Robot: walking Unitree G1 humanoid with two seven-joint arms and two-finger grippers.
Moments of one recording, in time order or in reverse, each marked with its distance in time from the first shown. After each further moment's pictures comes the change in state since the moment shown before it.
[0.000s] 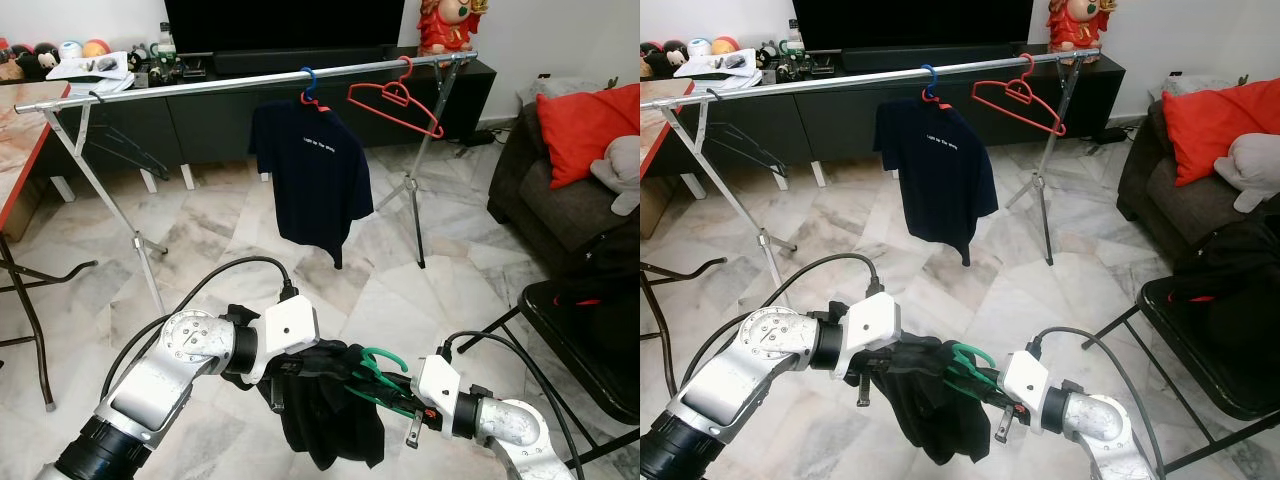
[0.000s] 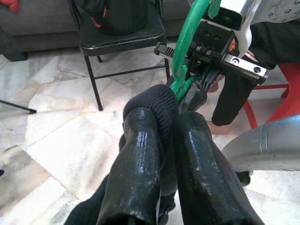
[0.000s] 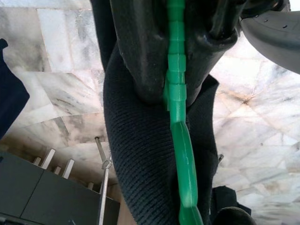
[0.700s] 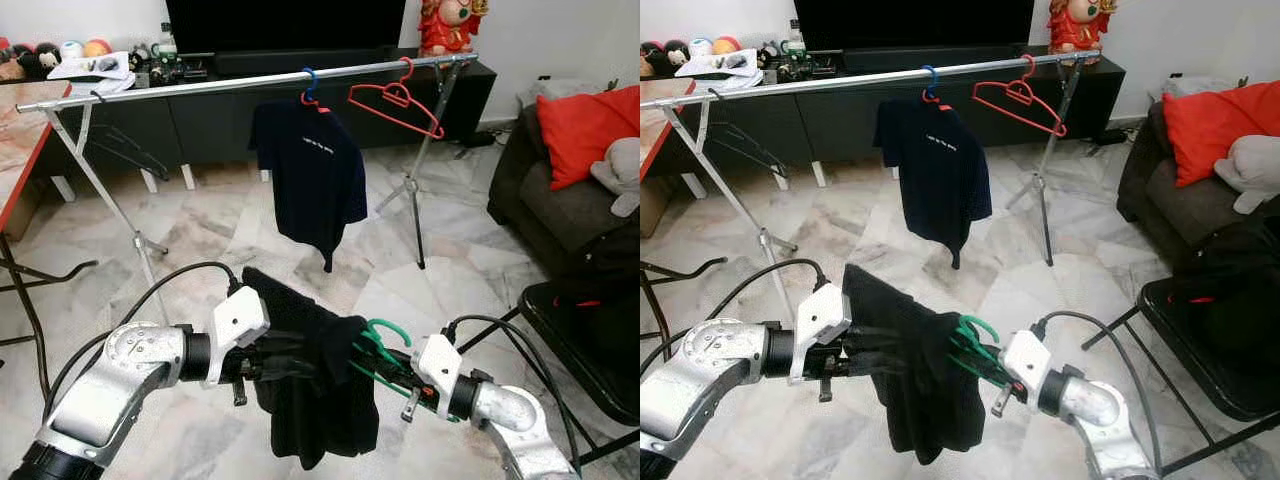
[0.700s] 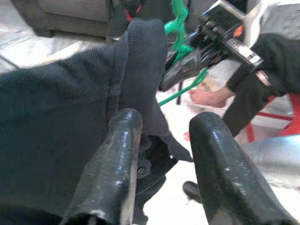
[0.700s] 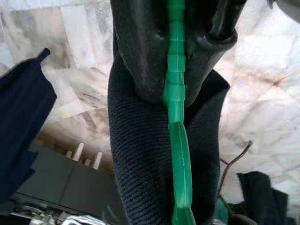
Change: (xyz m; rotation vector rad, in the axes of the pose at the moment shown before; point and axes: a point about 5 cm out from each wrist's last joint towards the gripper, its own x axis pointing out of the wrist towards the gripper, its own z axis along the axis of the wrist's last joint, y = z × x) left arm -0.037 -0.001 -0.017 -0.197 -0.016 0.170; right arm 0.007 -0.017 0.013 0.012 -0.043 -0.143
